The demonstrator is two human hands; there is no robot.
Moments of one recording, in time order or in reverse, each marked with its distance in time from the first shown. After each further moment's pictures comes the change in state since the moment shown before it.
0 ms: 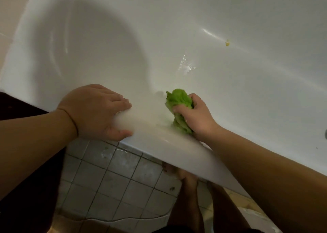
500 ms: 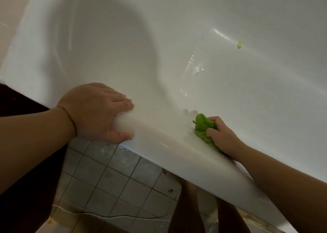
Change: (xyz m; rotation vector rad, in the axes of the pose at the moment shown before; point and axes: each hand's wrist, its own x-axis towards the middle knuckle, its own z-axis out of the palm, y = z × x) left_hand 0.000 0.002 0.004 -0.033 0.011 -0.036; right_hand 0.005 0.040 -0.082 -0.558 -0.129 0.157
